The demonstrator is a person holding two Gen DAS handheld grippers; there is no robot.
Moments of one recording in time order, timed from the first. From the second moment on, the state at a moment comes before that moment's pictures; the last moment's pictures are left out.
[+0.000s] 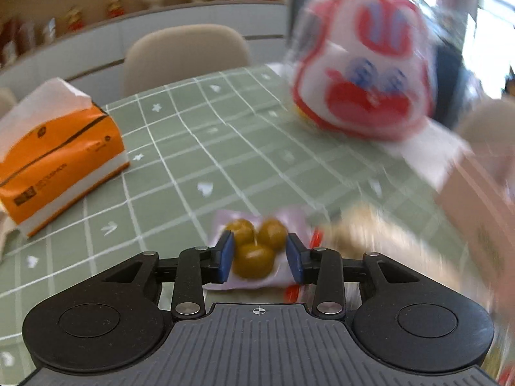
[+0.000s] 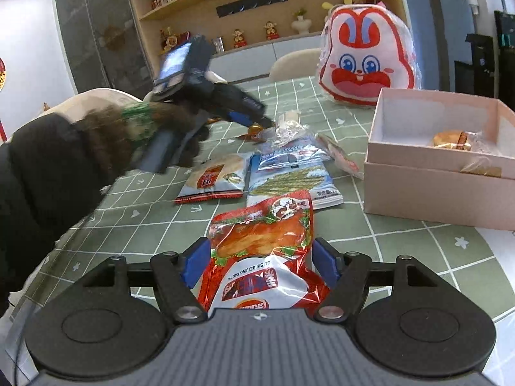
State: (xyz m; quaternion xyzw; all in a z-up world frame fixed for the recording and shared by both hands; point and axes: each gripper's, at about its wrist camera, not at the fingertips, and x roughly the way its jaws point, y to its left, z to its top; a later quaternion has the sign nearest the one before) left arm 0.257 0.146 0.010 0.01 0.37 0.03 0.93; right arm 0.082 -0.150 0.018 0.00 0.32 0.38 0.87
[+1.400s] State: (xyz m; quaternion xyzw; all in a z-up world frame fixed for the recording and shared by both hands) left arm 0.140 0.199 0.004 -0.08 0.33 0.02 0.94; right arm 0.188 -0.039 0.070 -0.07 0.32 0.31 0.89
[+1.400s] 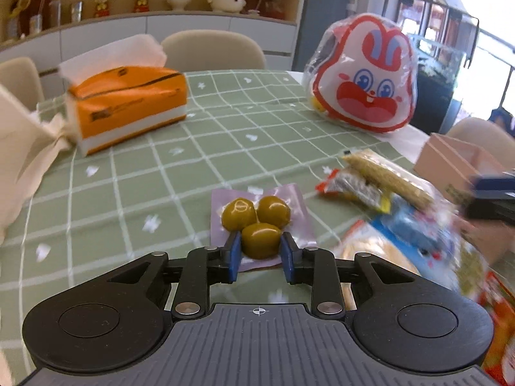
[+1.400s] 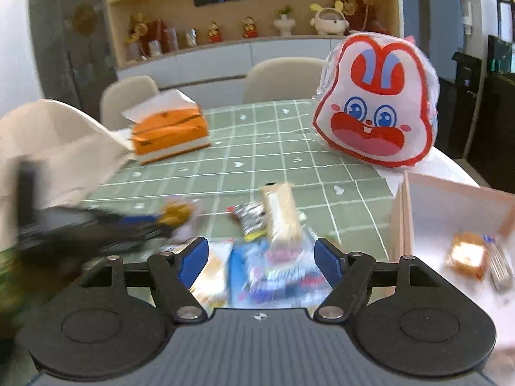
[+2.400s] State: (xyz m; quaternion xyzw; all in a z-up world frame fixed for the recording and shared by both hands) left arm 0.003 0.051 0.022 0.04 0.32 -0.21 0.92; right arm 0.031 -0.174 0.059 -0.12 0.29 0.28 0.91
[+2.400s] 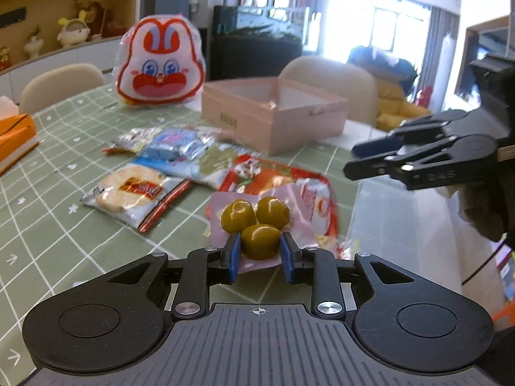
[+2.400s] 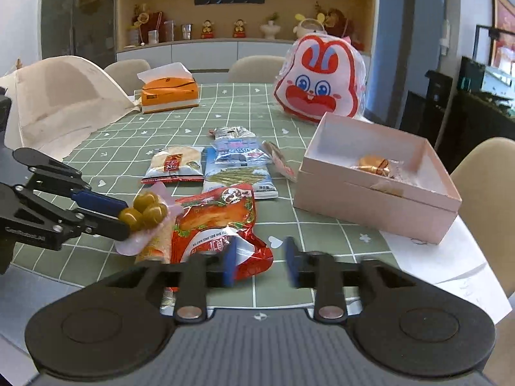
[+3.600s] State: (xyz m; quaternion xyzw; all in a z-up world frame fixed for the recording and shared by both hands) left arm -0.010 0.060 0.001 -0.02 0.33 -0.15 0.93; right arm 0.031 -0.166 0.022 -0.11 0.33 0.30 0.88
